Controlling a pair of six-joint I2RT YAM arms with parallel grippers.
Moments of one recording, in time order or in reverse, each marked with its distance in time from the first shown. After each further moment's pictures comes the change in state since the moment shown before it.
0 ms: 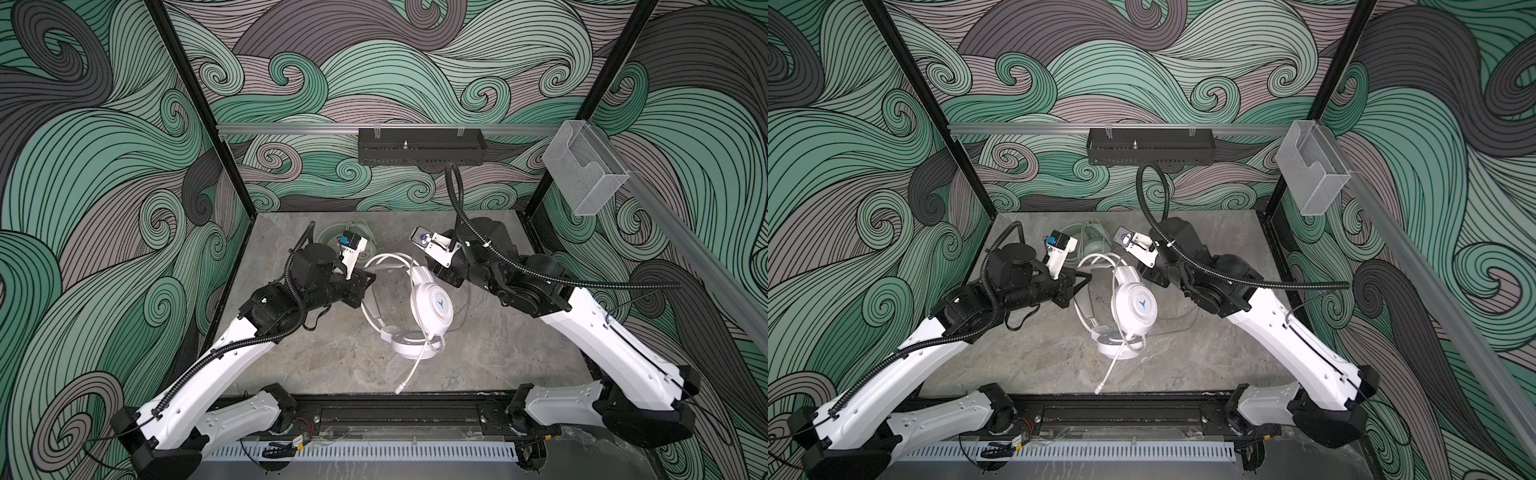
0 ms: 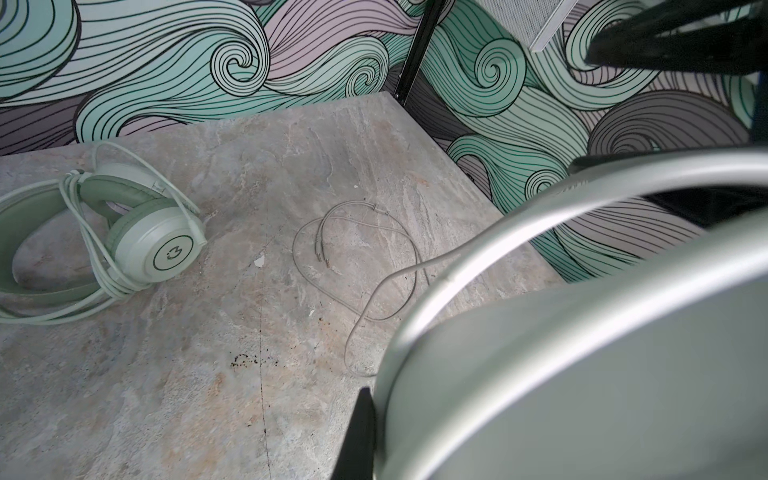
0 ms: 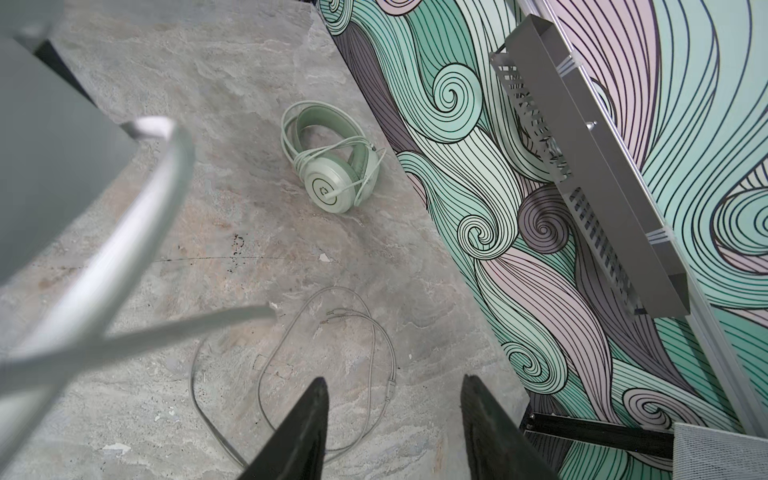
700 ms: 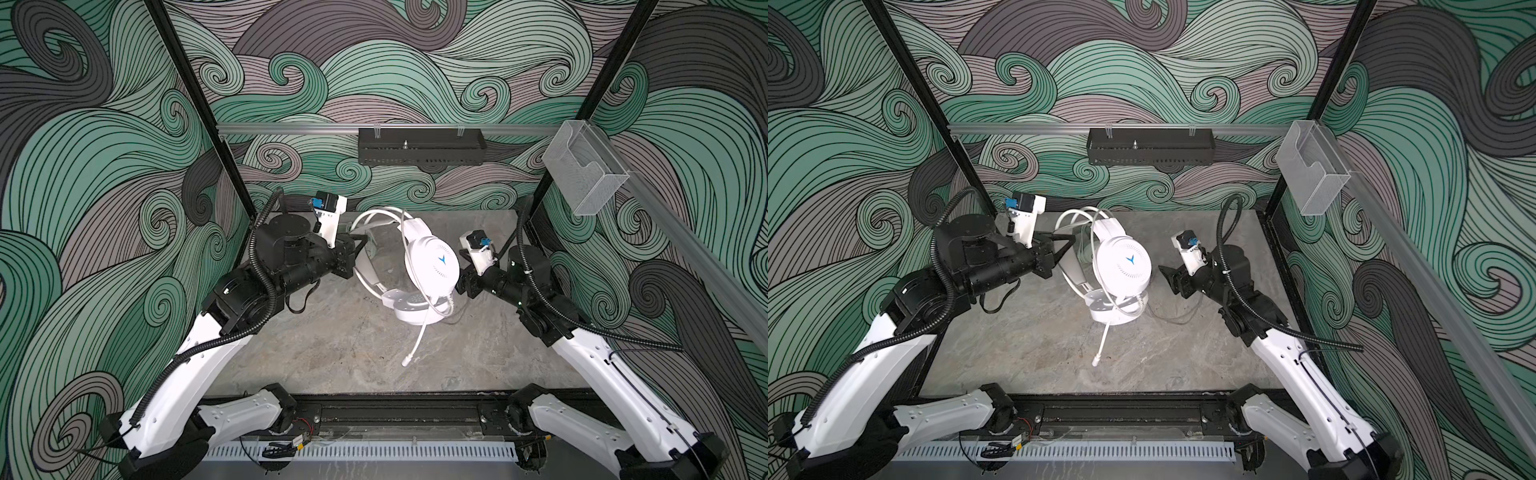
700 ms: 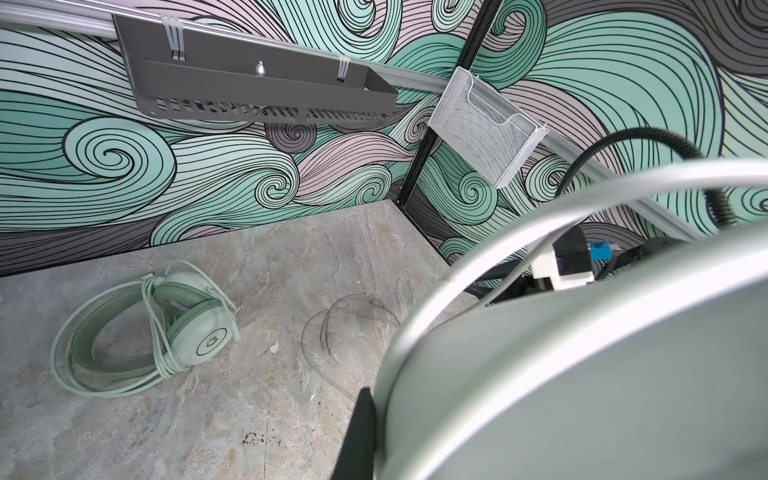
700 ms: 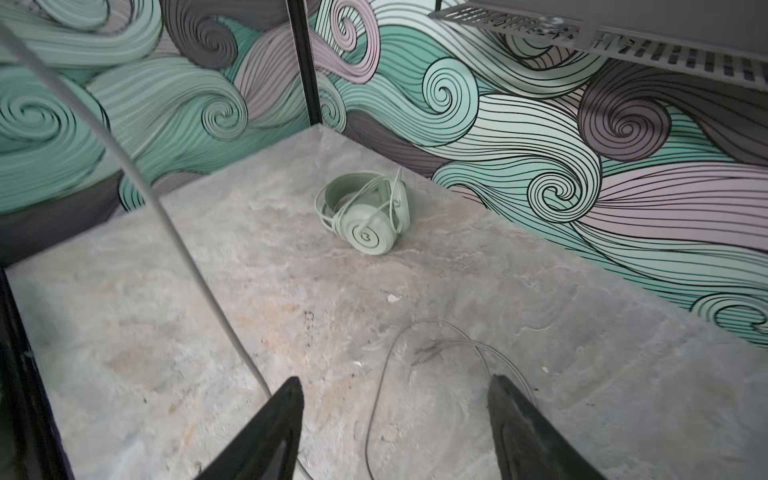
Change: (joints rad) left arm 0.000 0.087 0.410 -0.132 -0.117 -0.037; right arm -0.416 -0.330 -0.702 0.597 -0.585 0.418
